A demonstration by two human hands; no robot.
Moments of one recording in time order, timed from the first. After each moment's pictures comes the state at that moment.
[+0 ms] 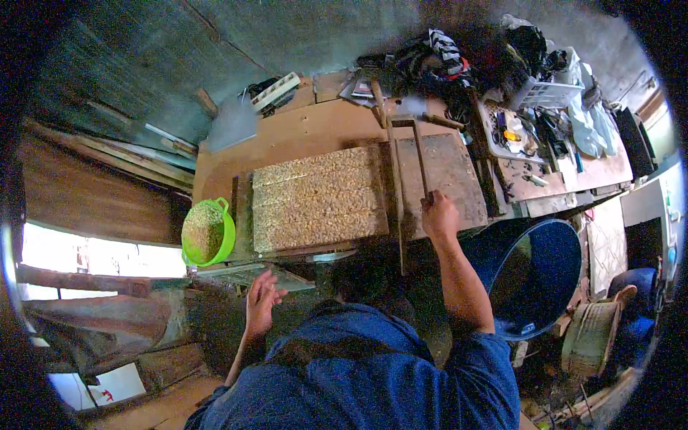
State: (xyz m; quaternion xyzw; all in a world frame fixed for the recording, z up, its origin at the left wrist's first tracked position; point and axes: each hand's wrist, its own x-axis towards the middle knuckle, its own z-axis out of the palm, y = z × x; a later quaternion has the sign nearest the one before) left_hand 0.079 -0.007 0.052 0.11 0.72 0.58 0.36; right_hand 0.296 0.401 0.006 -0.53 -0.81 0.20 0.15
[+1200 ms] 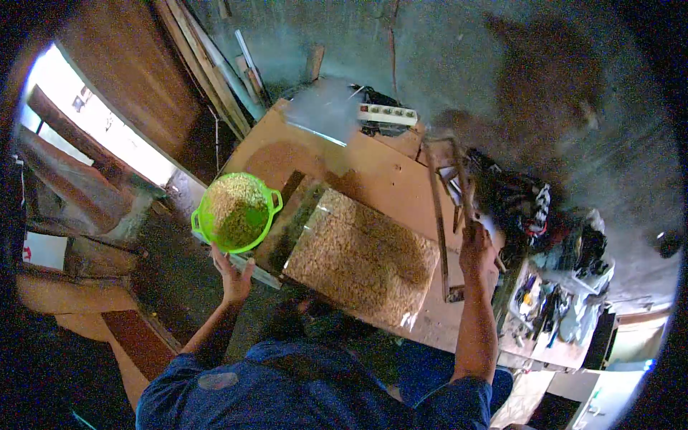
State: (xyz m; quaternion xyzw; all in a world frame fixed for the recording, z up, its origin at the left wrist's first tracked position) left_hand -0.044 -0.035 -0.024 0.07 0.87 0.48 -0.08; right_hand 0.094 0.504 0.084 -0.30 -0.93 0.05 0.20
